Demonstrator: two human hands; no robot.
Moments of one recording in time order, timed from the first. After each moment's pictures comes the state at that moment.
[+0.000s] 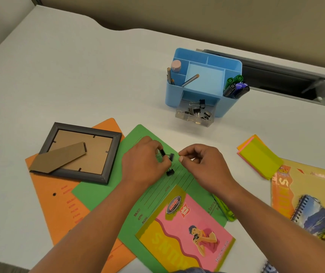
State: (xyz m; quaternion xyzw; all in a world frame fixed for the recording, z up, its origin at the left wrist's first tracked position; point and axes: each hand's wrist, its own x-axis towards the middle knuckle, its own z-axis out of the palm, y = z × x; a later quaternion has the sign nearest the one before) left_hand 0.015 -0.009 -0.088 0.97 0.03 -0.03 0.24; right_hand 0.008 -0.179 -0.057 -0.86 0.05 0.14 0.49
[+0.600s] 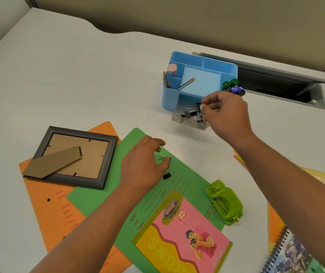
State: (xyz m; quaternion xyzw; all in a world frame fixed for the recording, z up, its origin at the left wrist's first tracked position) left_hand 0.015 -0.012 -0.079 0.95 0.00 -0.01 0.30; right_hand 0.108 -0.211 -0.021 -0.91 0.05 -0.03 0.41
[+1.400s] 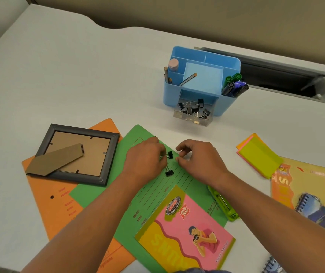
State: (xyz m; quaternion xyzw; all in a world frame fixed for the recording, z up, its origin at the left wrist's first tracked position) left_hand 0.034 -0.008 -0.096 0.97 -0.09 -0.12 0.17; right_hand 0.034 -0.184 -0.080 -0.94 -0.03 0.17 0.29
